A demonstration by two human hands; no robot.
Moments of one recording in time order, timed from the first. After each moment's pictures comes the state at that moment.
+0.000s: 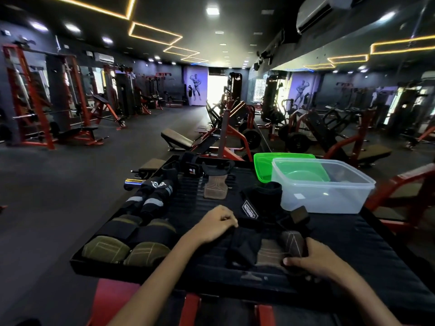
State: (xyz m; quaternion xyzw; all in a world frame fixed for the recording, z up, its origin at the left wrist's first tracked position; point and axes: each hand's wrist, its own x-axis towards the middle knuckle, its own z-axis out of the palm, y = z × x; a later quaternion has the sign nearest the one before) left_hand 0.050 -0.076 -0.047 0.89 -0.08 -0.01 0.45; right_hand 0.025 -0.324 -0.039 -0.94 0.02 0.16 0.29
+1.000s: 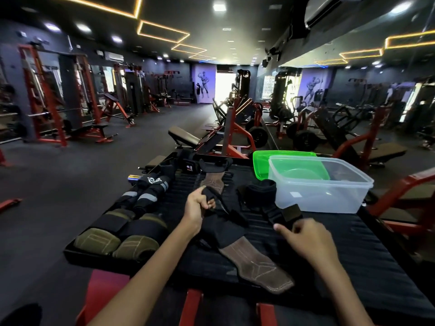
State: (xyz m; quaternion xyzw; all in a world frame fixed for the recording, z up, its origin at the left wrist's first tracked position) left_hand 0.064 -0.088 -0.040 0.52 0.04 0.15 0.84; right_hand 0.035 -0.324 -0.024 -0.97 0.00 -0.05 0.24
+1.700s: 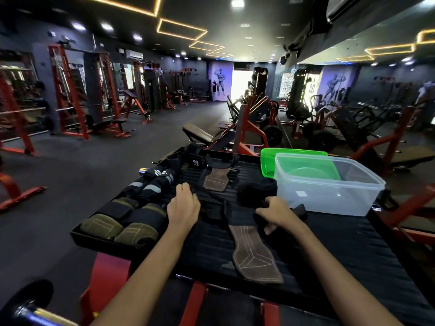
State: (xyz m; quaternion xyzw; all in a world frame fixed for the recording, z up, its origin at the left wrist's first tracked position) left_hand 0.051 -0.072 -0.059 0.91 0.23 0.25 0.23; right_hand 0.119 -0.287 -0.034 -0.94 -0.13 0.09 0.32
